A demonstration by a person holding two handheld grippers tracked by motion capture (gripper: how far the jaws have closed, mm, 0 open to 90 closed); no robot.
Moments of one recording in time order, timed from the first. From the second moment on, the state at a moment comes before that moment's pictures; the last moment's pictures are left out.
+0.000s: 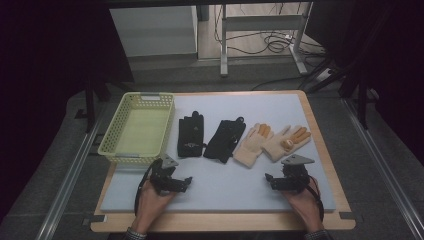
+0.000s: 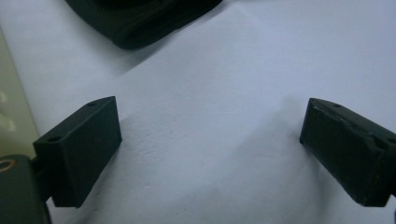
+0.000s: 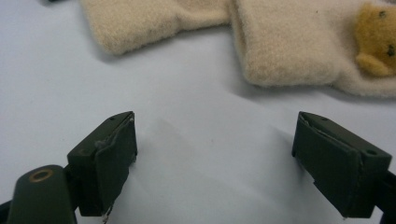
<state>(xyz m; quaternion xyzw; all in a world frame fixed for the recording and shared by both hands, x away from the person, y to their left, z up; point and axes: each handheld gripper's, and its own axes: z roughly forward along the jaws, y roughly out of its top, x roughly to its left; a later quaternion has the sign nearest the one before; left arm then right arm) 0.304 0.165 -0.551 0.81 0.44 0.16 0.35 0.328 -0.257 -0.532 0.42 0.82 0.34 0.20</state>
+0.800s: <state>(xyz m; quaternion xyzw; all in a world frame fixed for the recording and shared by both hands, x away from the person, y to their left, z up) 0.304 0.165 -0.551 0.81 0.44 0.16 0.35 0.329 -0.257 -0.529 0.43 0.82 0.33 0.20</state>
